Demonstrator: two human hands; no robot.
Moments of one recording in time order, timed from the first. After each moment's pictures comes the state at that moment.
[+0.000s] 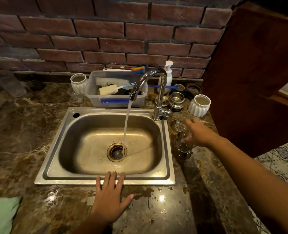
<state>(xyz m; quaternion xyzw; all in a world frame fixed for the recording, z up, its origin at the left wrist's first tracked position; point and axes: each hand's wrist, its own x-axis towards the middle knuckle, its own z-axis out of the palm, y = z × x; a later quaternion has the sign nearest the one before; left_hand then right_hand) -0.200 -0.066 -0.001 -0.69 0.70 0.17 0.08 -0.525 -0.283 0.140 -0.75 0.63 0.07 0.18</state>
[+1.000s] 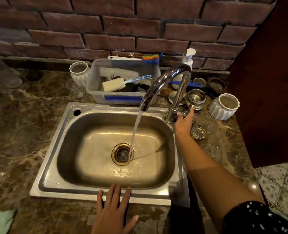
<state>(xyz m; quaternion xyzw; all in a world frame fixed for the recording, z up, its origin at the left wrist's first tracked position) -0.191 -0.075 -0.017 -0.67 0.71 0.19 0.08 -0.400 -0.385 0.041 -0.32 0.70 -0.47 0.43</state>
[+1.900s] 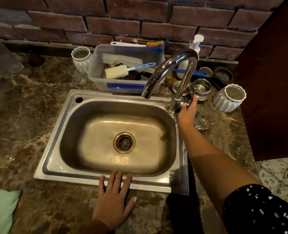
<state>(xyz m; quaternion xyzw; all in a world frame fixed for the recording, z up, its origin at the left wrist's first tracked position) -0.196 -0.072 -0.009 -0.67 0.72 0.17 0.07 -0.408 -0.387 0.038 -0.36 0.71 -0.43 0.42</state>
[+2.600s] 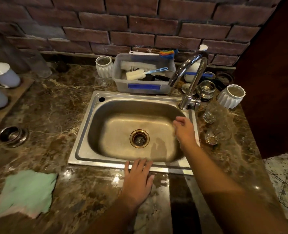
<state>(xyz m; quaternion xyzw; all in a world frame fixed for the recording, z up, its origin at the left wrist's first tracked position) -0.190 -0.071 0.012 -0.67 0.70 0.24 0.00 -0.348 -0.248 0.075 -0.40 0.70 -0.37 0.46</state>
